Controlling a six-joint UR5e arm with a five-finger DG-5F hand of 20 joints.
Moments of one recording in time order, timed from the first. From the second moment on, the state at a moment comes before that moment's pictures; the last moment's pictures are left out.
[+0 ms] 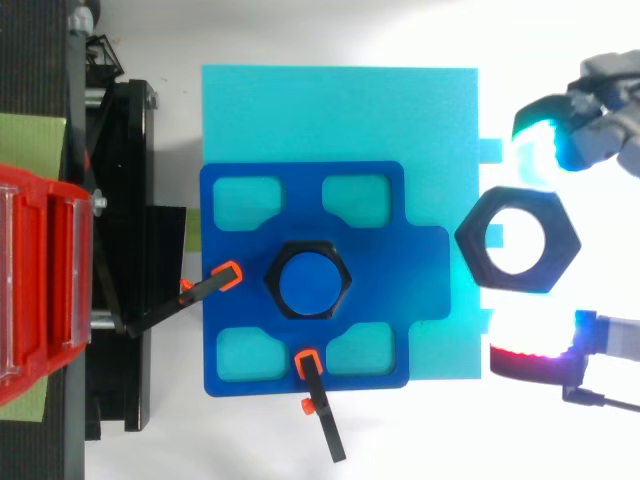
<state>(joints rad) 0.52 -1.96 -1.43 -2.86 -0.33 -1.37</state>
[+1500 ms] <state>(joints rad) 0.40 -2.11 -1.38 -2.52 -0.63 -1.58</state>
